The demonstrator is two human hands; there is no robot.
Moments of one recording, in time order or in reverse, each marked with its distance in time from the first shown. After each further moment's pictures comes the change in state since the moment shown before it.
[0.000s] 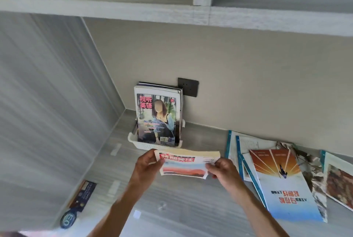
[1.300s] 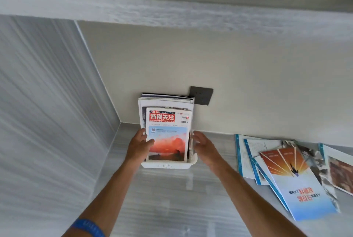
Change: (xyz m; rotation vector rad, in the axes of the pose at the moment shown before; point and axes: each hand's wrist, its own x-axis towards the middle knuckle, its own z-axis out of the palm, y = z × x) left_hand 0.164 0.018 -0.102 0.196 0.003 -0.193; right_hand 0.112 -0.089 0.134 -0.204 0.147 0.106
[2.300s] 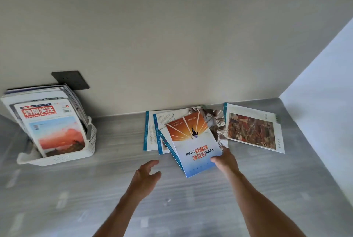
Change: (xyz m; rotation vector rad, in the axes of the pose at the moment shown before) left_hand -0.202 -0.035 0.383 0.547 -0.375 -0.039; right_hand -0.107 0.320 -0.373 -0.193 0.356 0.562
